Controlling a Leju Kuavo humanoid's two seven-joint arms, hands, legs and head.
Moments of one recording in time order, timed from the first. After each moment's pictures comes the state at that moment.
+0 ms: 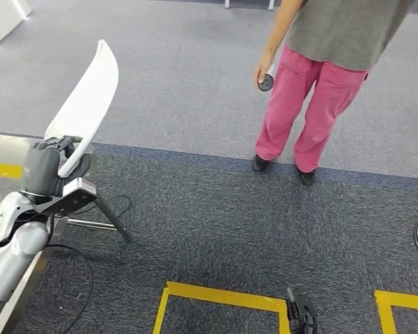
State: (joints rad) left arm -0.48 0.33 -0.44 -1.31 -0.64 0.35 -0.26; right arm -0.14 0.03 -0.04 -0.27 0.10 -0.18 -0.09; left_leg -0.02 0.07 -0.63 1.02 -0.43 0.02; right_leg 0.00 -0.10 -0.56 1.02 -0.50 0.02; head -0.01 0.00
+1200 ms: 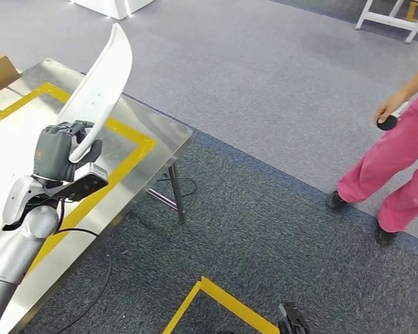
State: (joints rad) left arm -0.55 0.28 -0.45 -1.28 -0.66 0.32 -0.25; right arm -0.13 0.04 -0.06 -0.27 0.10 -0.10 0.15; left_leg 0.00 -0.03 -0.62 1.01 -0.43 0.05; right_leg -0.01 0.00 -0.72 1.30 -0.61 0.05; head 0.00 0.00
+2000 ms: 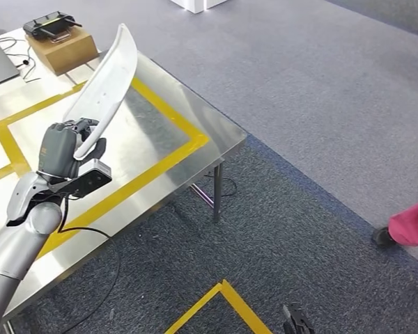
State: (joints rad) left arm -0.60 0.27 -0.50 -1.23 -0.63 0.32 -0.26; right arm -0.13 0.03 -0.07 -0.26 0.13 -0.07 0.18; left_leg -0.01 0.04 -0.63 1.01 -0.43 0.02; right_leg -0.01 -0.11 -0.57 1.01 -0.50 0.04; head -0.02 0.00
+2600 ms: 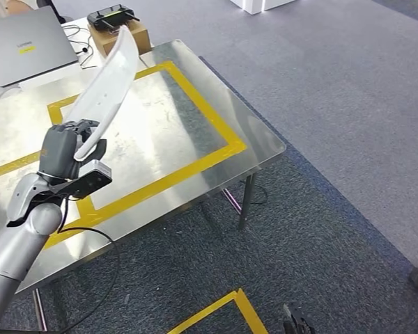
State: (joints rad) left arm -0.60 0.28 -0.50 -1.23 -0.63 0.32 -0.26; right arm -0.13 0.03 -0.07 -0.26 0.14 -0.07 0.17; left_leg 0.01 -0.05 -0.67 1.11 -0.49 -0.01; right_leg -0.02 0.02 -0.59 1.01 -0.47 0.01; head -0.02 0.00
